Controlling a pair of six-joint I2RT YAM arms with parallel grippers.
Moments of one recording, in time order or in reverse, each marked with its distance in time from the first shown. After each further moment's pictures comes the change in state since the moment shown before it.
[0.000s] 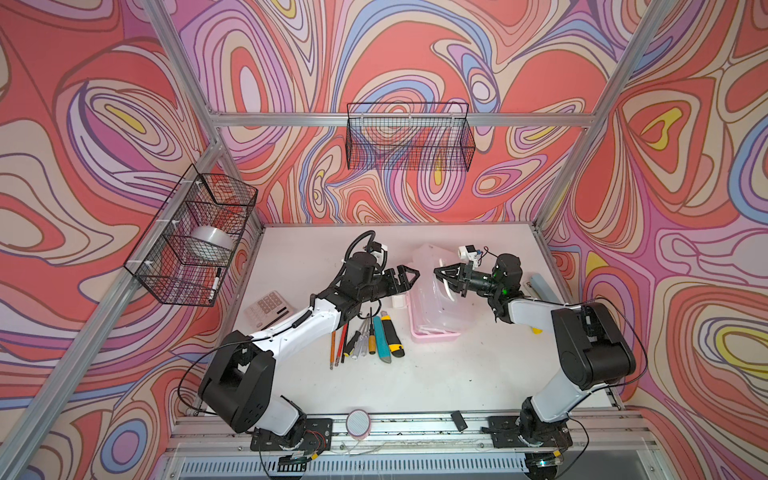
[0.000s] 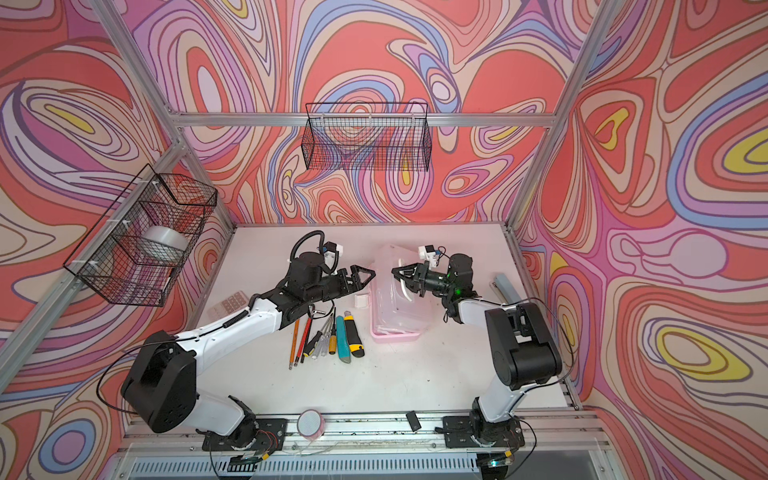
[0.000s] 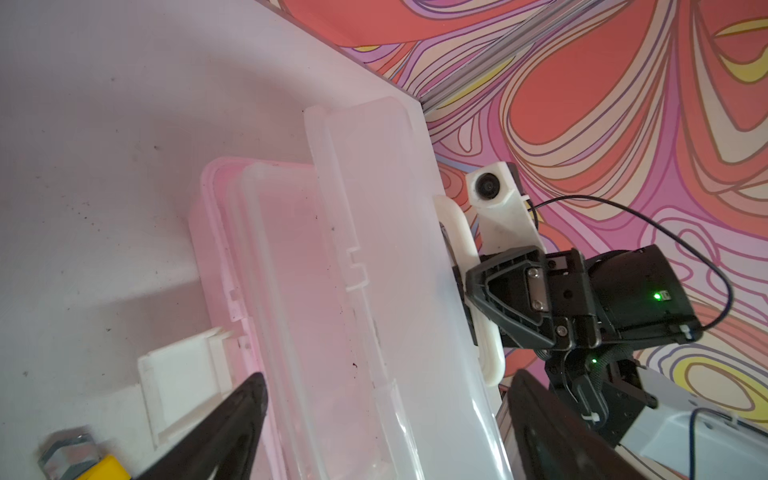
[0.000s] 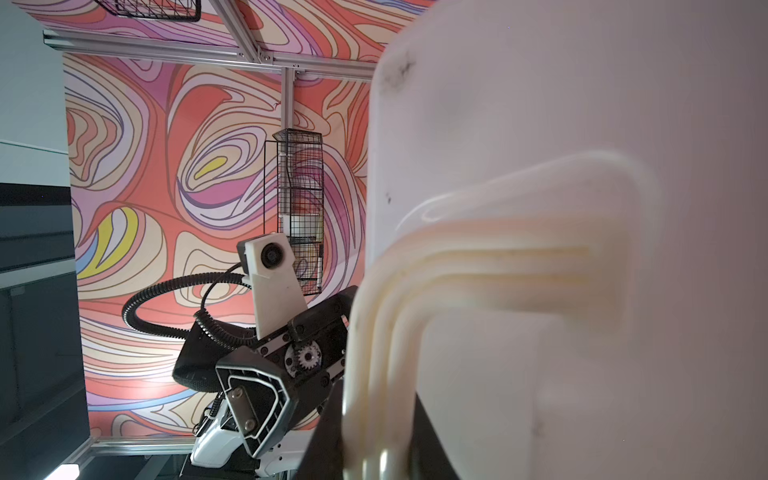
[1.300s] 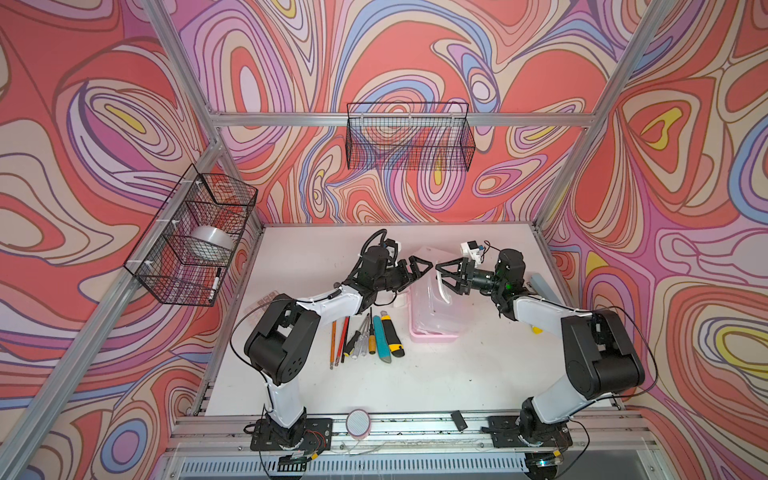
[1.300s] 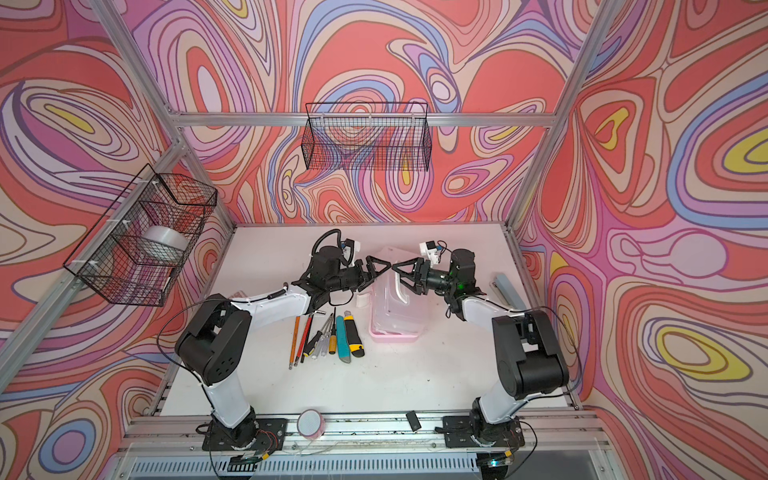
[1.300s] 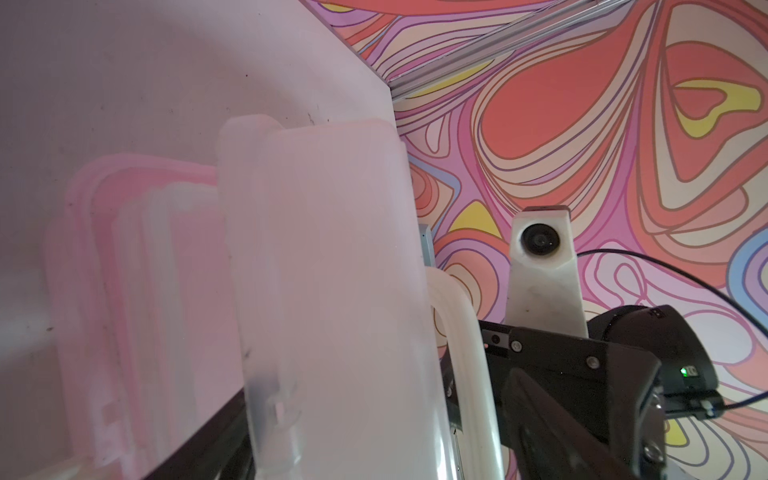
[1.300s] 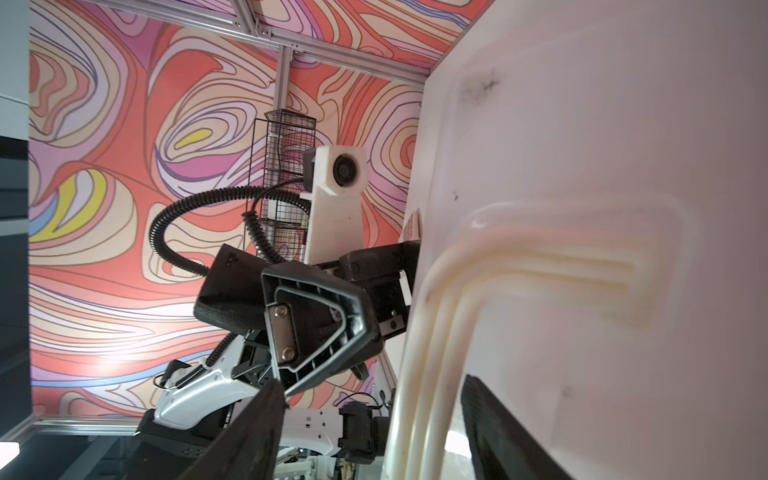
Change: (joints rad) left arm 0.009 0.323 0.133 0.283 0.156 -0.201; right arm -0.007 -0.091 0.074 -0.353 0.007 -0.297
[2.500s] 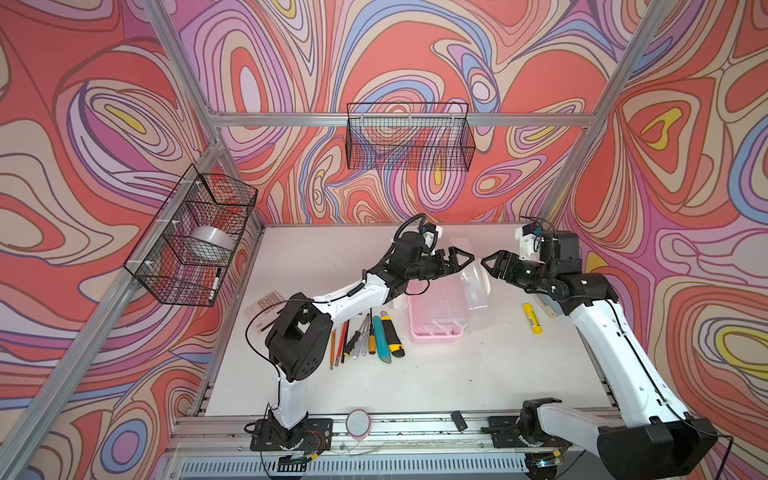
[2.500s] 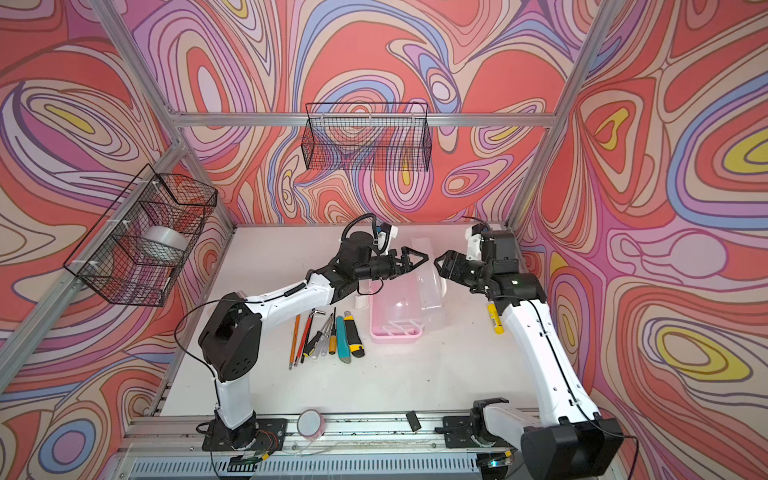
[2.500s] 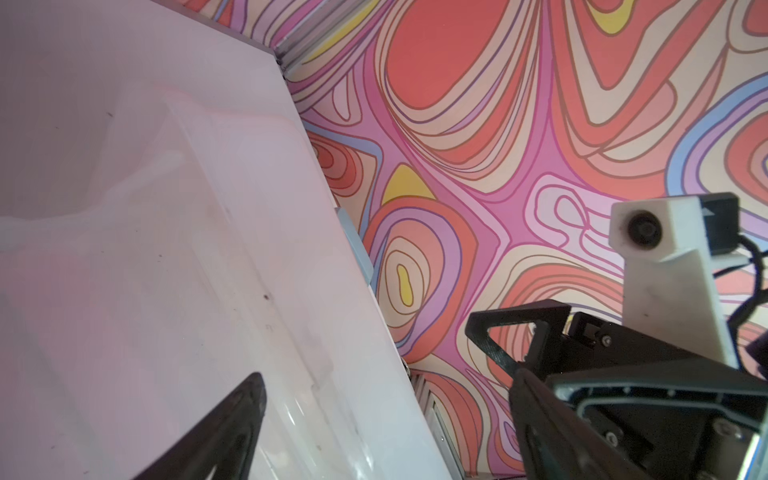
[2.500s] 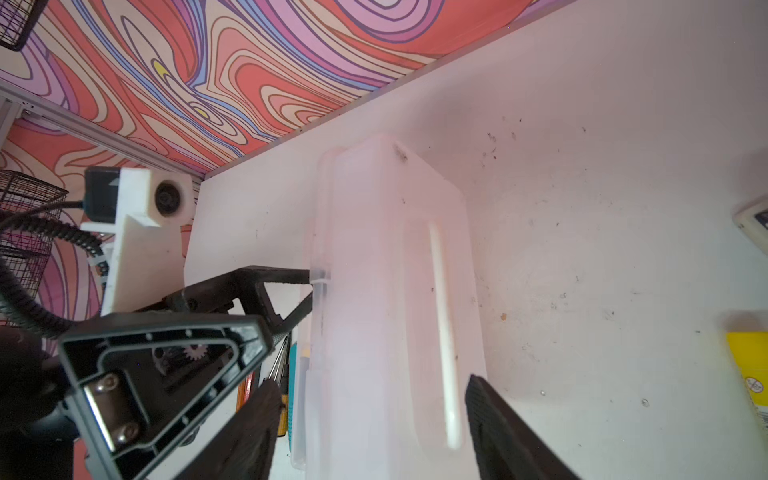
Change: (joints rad) left arm -0.160 0.083 0.357 -0.198 -0.019 0.121; right arm -0.072 -0.415 0.409 -1.240 0.730 -0.649
